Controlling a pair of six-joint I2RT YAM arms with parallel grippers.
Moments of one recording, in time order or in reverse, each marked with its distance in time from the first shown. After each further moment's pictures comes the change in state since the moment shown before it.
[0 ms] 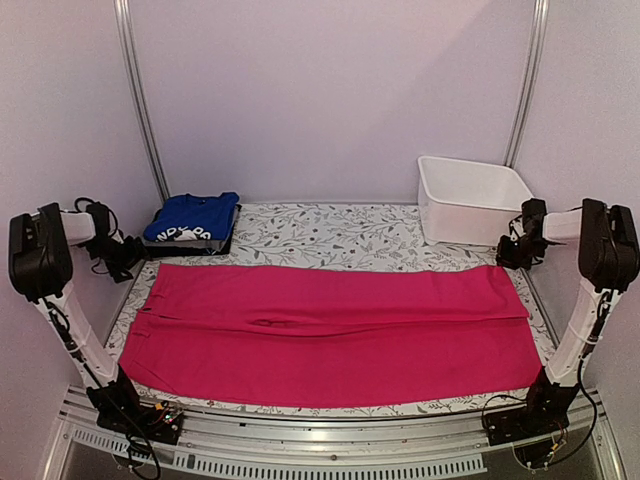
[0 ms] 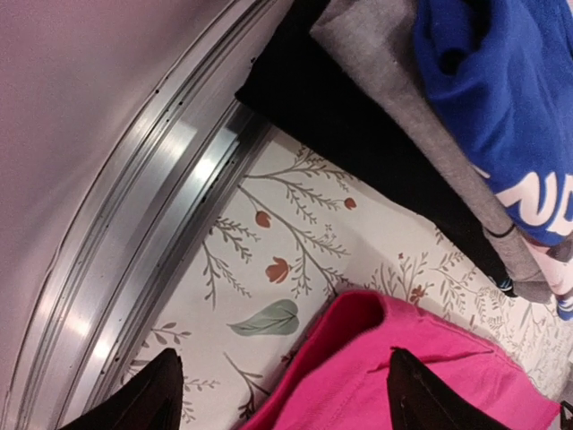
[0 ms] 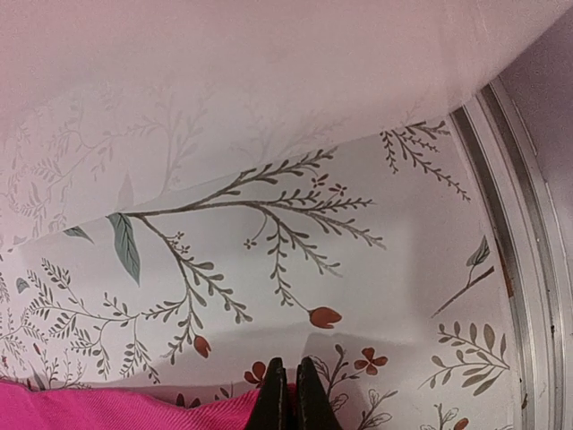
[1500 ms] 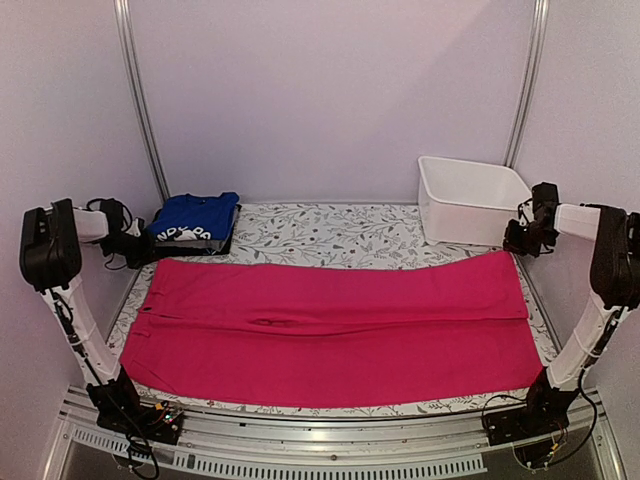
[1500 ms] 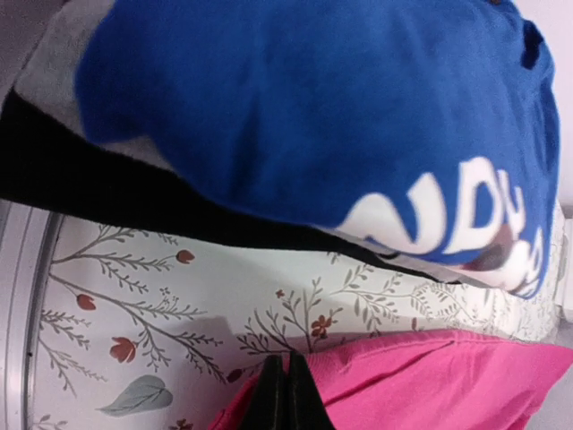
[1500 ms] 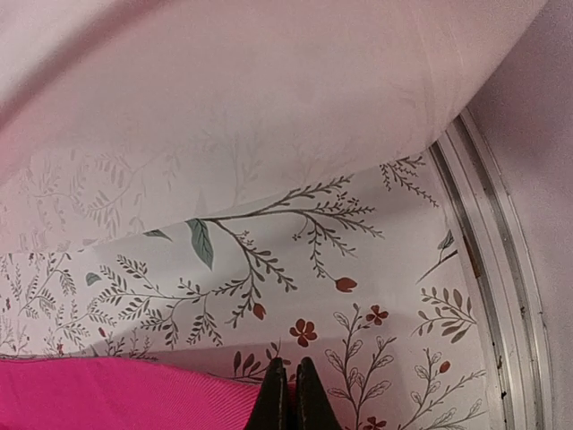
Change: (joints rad) left arm -0.080 0.124 0.055 0.120 0.192 0.098; right arm 0.000 -0.145 0.001 -0.077 -0.015 0.024
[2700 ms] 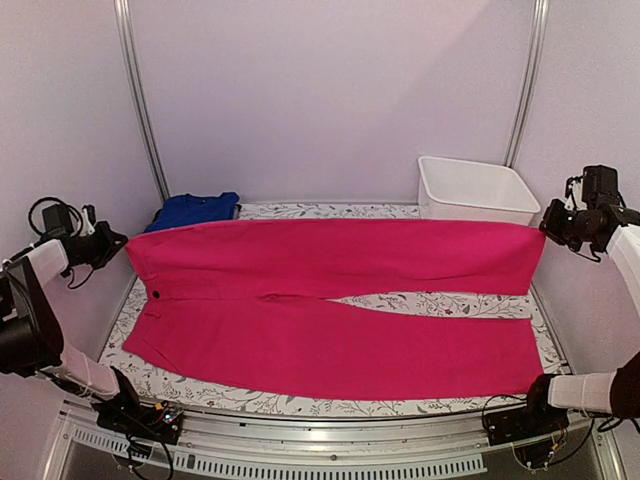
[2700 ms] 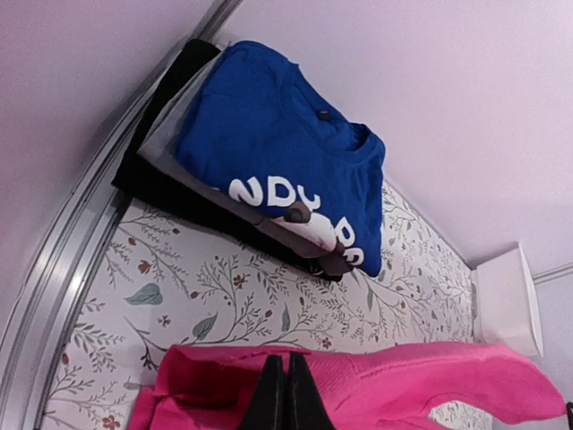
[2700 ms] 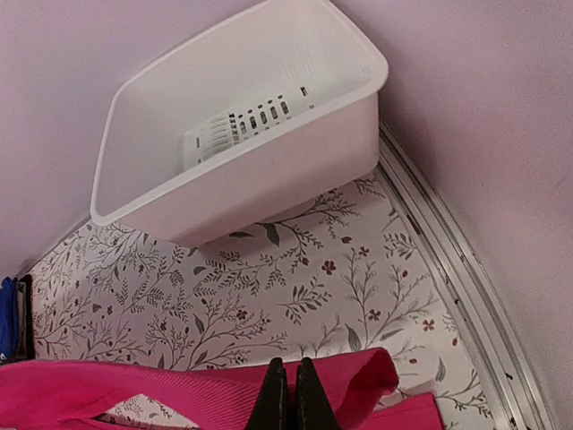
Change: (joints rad) left arm 0.197 -0.640 -0.391 0.195 0.191 -0.119; right arm -0.027 -0.644 -0.076 -0.239 0.022 0.132
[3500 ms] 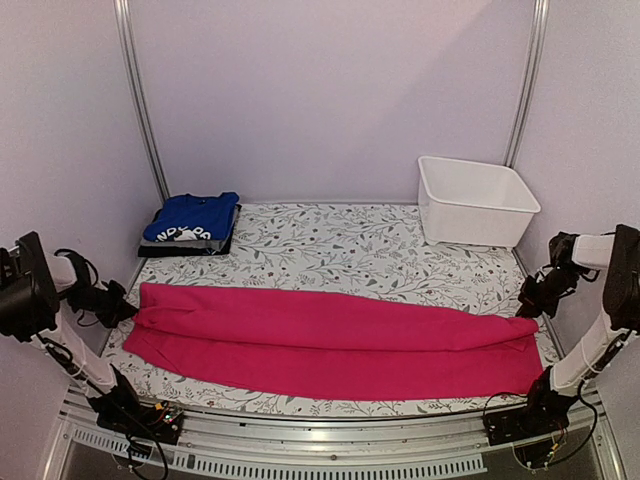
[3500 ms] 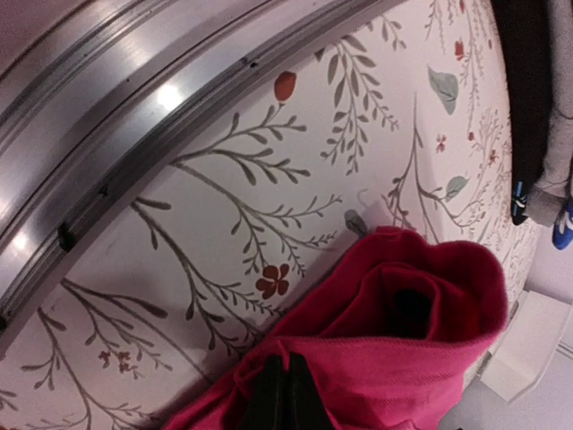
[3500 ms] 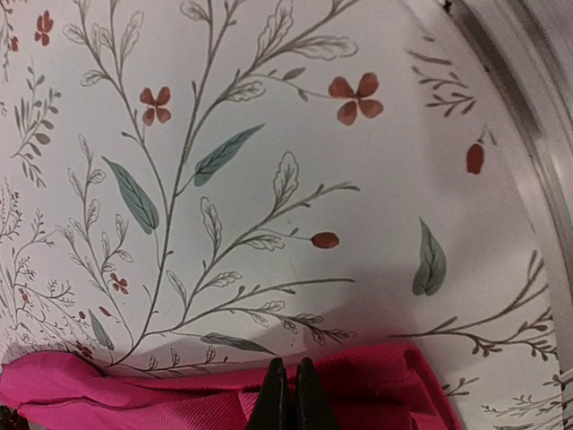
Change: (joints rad) left arm 0.113 0.191 -0.160 -0.297 -0.126 -0.077; right arm -0.138 0.393 -0.254 -0.117 -0.074 -0.027
